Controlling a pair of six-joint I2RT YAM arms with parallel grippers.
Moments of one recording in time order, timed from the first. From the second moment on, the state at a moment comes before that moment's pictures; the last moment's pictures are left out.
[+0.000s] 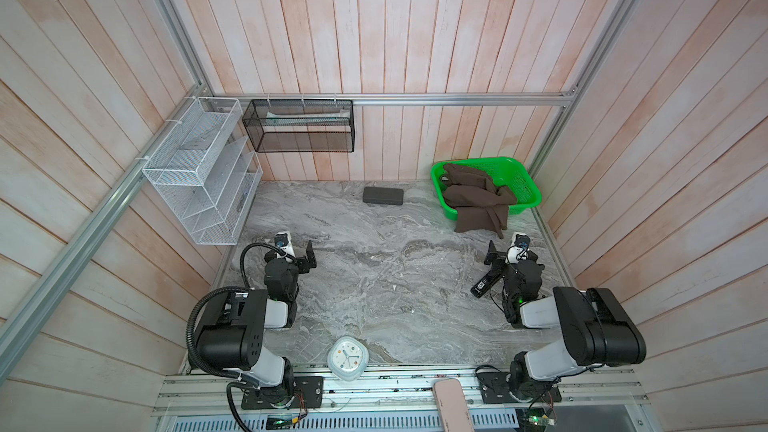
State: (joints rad) left arm 0.02 1.54 0.27 1.09 -0.03 -0.04; right arm 0.00 1.52 0.22 1.15 0.14 0.02
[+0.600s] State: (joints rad) left arm -0.05 1.06 0.79 0.26 -0.28 -0.24; right arm 0.06 1.25 0.85 0.35 0.23 0.28
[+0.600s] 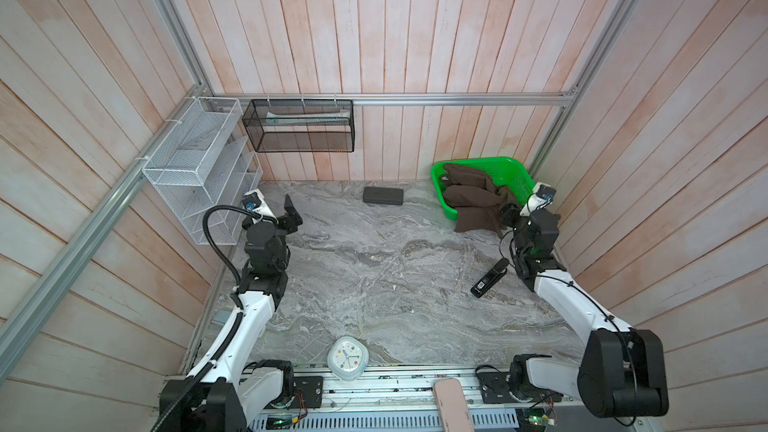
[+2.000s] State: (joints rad) left arm -0.13 1.24 1.08 -0.39 0.21 -0.35; right arm 0.12 2.03 1.77 -0.57 0.05 -0.31
